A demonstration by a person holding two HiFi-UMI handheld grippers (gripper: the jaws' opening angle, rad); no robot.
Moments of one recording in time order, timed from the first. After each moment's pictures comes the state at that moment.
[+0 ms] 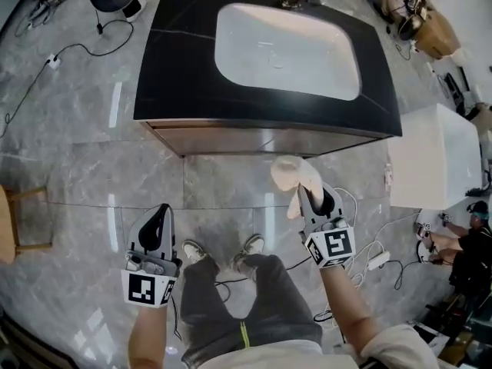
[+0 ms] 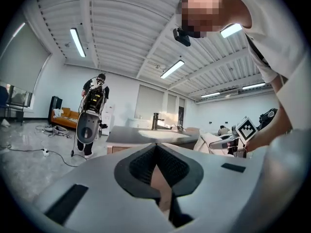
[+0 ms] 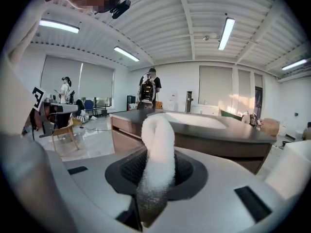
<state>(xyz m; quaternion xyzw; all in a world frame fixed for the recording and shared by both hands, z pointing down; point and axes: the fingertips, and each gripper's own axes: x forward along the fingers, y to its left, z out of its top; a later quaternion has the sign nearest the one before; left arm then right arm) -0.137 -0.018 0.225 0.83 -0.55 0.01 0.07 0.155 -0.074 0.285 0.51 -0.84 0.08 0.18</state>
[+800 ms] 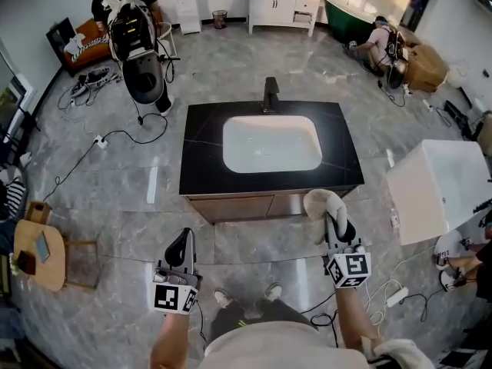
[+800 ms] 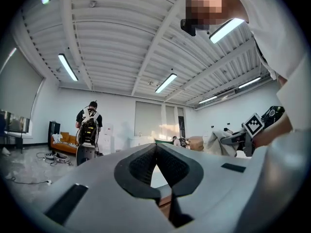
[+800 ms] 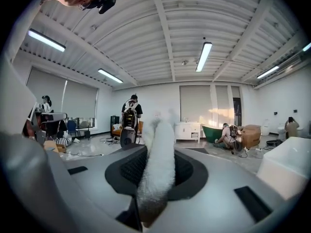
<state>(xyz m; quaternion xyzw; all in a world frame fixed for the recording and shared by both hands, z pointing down) -0.082 0.017 -0.077 0.83 -0.56 -0.01 -0.03 0.272 -0.030 -0.013 0.60 -0.80 0.05 0.06</state>
